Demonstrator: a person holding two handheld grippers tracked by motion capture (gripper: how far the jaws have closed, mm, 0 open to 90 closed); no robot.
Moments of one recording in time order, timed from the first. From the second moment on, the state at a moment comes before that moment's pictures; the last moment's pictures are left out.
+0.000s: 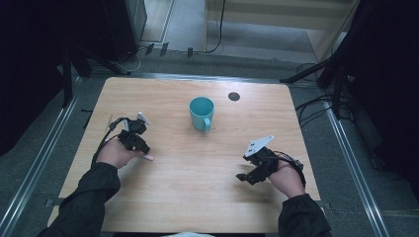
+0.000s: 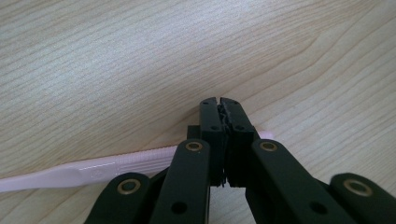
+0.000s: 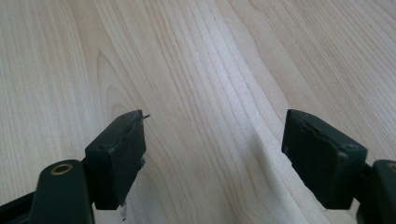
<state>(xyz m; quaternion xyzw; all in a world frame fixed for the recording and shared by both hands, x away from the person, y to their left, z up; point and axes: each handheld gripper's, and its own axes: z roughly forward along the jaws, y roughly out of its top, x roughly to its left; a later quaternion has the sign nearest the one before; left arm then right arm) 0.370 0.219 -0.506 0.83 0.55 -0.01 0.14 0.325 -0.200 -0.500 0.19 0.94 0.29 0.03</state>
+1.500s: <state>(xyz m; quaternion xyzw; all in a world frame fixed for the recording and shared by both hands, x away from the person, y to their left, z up) 0.333 0.252 -0.503 0.81 0.58 -0.03 0.14 0.336 -0.184 -0.498 0.17 0.94 0.28 0.02</state>
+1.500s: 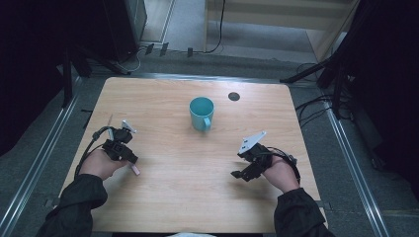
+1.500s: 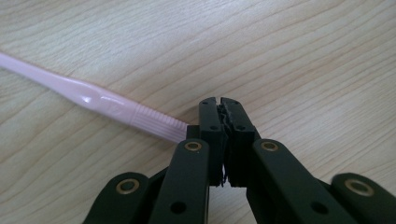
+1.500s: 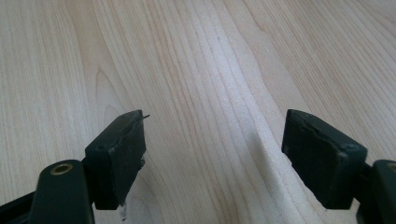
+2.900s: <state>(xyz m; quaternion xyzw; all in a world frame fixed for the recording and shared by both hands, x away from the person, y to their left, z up) 0.341 0.295 -0.498 0.69 0.71 -0.03 0.14 0.337 -0.179 -0.499 0.16 0.95 0.27 0.02</state>
